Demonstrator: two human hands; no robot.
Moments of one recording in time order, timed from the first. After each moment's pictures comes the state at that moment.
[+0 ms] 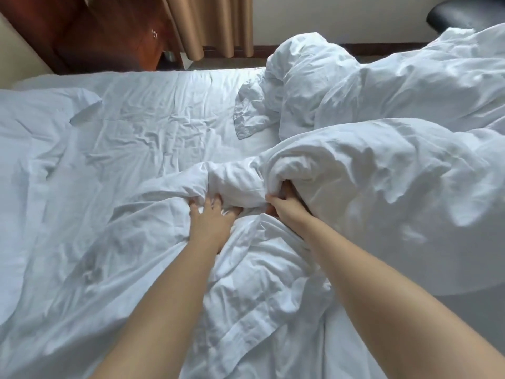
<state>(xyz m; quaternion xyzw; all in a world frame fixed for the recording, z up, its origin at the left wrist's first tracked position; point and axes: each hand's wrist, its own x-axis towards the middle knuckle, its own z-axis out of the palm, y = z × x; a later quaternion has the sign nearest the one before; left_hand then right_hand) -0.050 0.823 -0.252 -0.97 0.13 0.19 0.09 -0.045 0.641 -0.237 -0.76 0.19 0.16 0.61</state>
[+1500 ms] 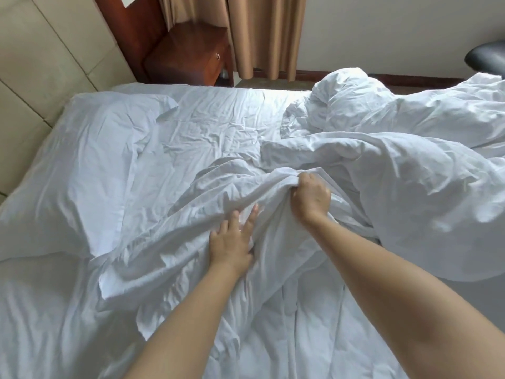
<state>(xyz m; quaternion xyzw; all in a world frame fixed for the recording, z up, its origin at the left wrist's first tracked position) -0.206 0.880 -0.144 -0.99 0.03 0.13 0.03 -0.108 0.720 -0.130 -0.98 0.07 -0.04 0.16</state>
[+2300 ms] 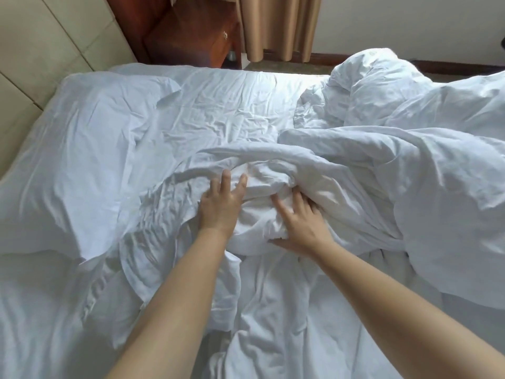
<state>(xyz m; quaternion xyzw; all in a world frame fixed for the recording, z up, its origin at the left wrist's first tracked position) -0.105 0.930 -0.184 -0.99 0.08 -0.14 0.02 -0.115 0.733 -0.202 -0.97 -0.17 0.13 0.08</state>
